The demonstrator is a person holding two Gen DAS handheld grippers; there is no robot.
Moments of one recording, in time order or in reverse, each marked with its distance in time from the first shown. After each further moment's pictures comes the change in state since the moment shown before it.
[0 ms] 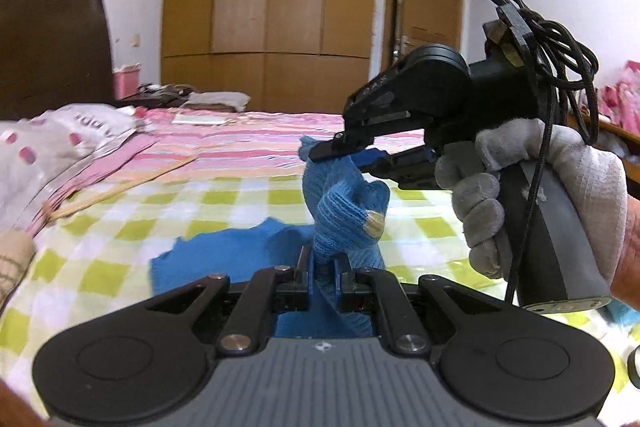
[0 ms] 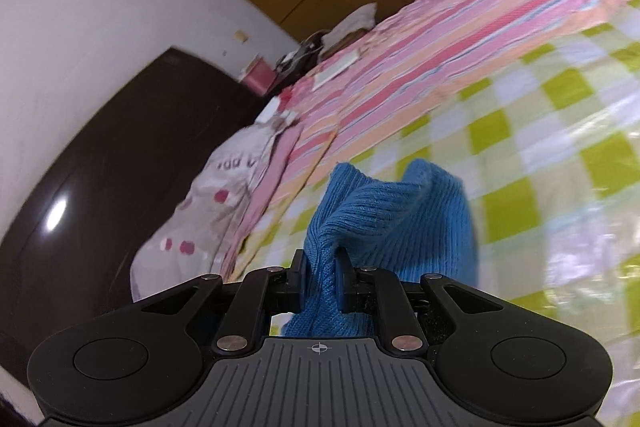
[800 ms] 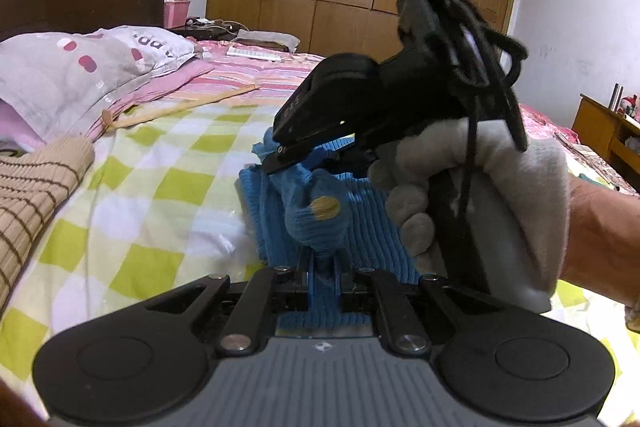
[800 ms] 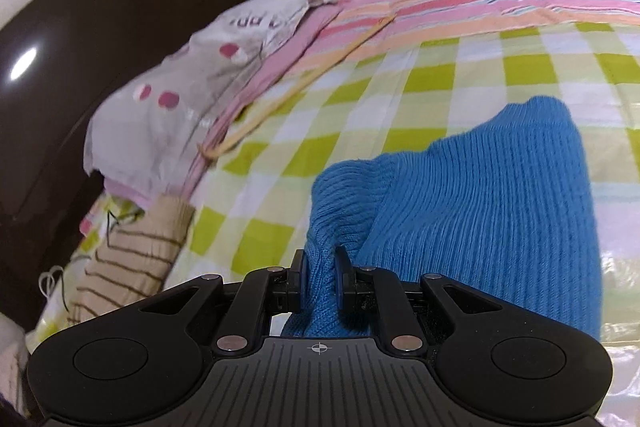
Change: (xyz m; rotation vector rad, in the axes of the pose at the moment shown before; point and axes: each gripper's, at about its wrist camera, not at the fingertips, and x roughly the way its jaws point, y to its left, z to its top) left arm -0.014 0.083 -0.039 -0.124 0.155 0.064; right arm 0.129 0.080 -0.089 -0.274 0.261 -0.114
